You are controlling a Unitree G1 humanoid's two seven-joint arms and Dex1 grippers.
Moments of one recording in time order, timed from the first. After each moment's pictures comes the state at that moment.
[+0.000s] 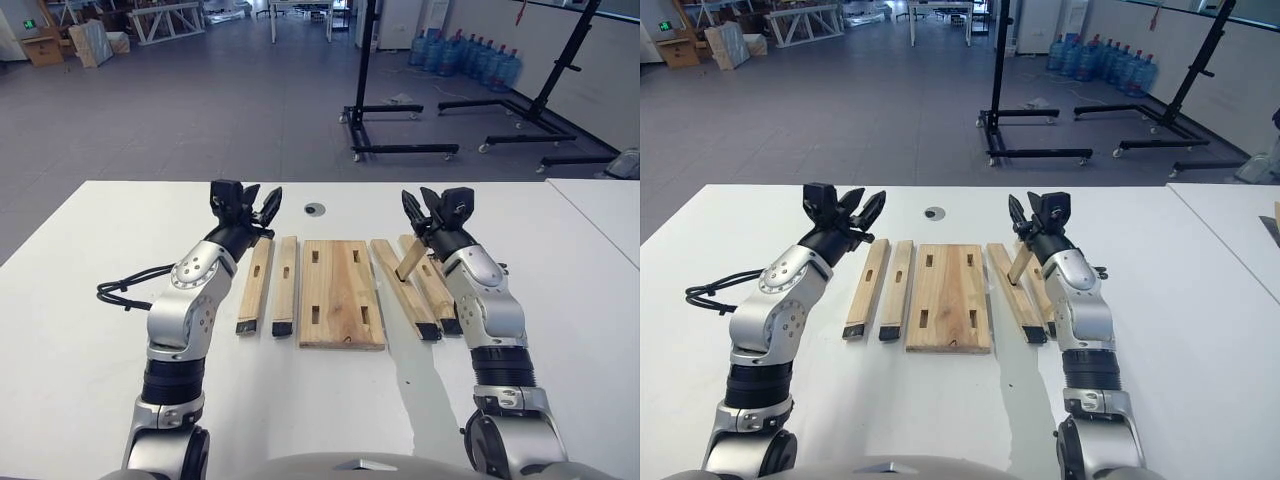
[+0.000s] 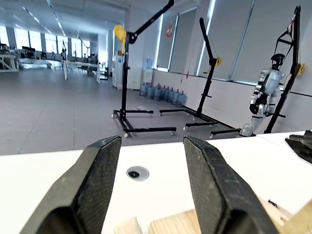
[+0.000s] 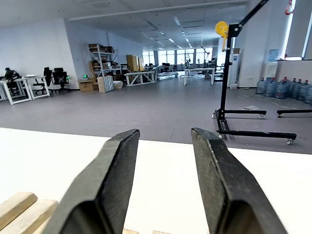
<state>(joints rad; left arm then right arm) -0.31 0.13 0.02 -0.27 -0.34 0.54 -0.19 -0.36 -0.22 -0.15 0.09 0.29 0.21 0.26</state>
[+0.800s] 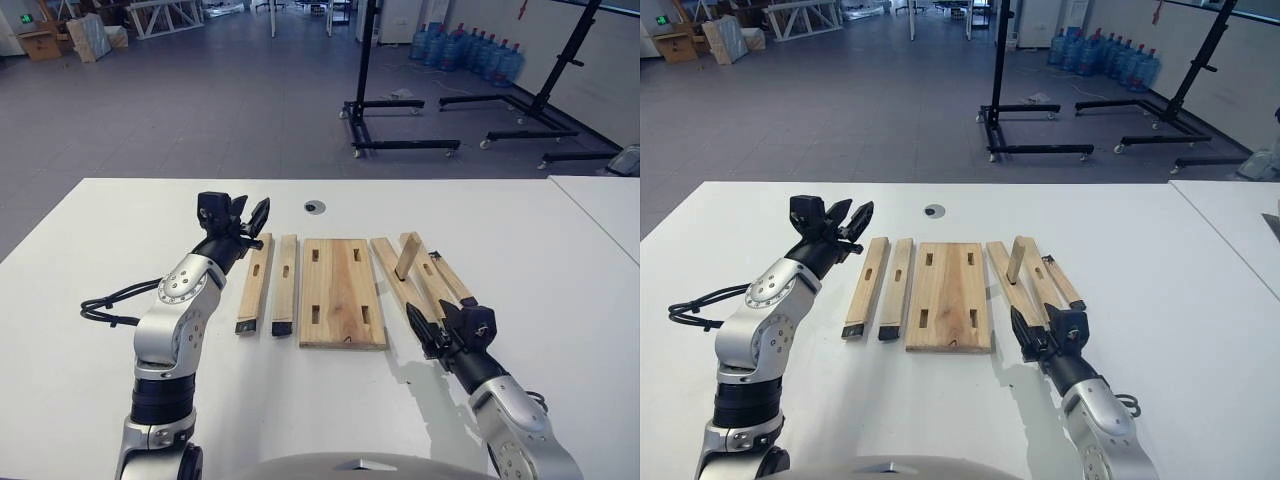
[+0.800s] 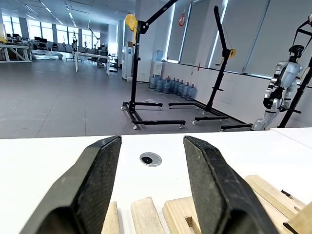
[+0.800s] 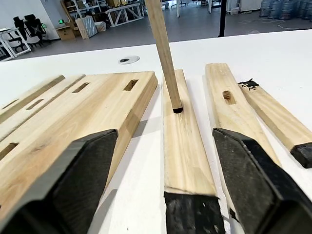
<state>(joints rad) -0.25 0.16 0.07 -0.34 -0.34 0.57 -0.19 0.40 -0.21 -0.07 -0.48 0.34 0.34 0.23</state>
